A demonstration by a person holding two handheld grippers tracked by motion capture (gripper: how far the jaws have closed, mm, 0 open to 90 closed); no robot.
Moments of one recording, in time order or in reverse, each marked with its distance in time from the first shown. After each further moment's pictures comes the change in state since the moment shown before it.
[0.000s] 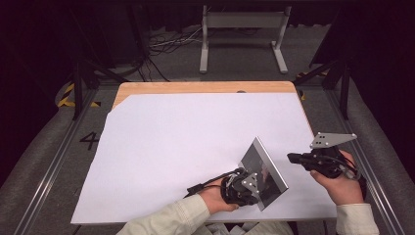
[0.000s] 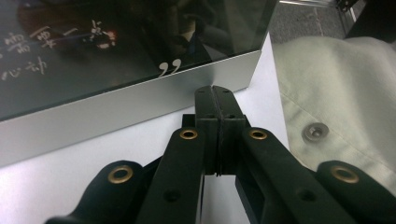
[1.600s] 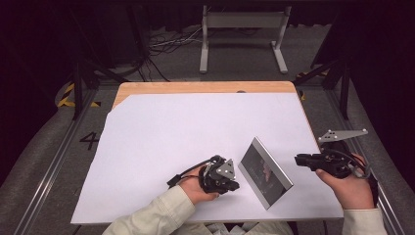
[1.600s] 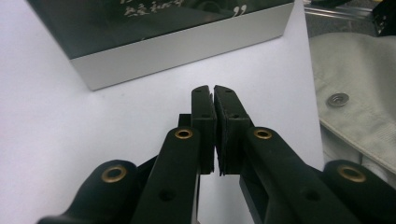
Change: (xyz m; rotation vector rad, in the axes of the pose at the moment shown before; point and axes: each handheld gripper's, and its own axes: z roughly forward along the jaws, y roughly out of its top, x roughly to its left) left arm 0.013 -0.034 -0.063 -0.044 0.128 -0.062; right arm 0.003 0.007 -0.022 0.089 -0.050 0.241
